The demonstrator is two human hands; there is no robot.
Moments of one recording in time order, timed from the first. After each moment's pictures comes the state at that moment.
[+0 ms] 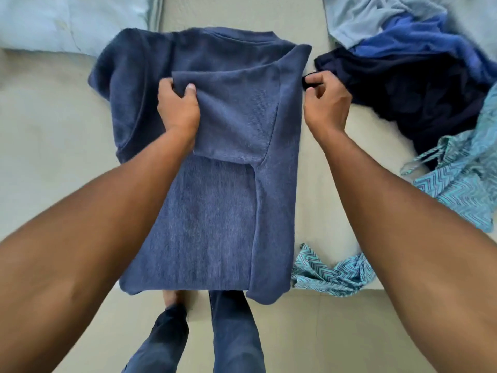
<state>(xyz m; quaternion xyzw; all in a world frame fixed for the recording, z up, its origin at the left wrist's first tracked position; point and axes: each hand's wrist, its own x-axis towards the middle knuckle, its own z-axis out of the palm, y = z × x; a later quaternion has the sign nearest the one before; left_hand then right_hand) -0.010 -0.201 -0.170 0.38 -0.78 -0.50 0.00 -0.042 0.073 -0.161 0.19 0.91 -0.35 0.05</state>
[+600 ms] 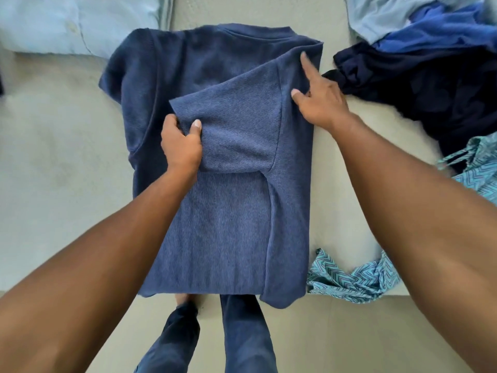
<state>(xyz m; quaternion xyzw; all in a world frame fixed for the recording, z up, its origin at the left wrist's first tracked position) 0.052 -0.224 -0.185 0.39 -0.75 -0.53 -0.05 -0.073 0.055 -0.182 0.04 0.94 -0.23 0.26</state>
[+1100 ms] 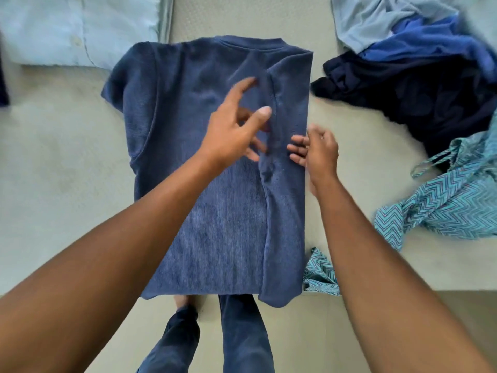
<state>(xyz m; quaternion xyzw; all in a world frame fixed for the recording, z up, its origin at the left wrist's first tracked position) 0.019 -0.155 -0.097 0.14 -0.73 -0.64 -0.20 0.035 0.042 -0.168 0.41 0.64 -0.64 0.14</state>
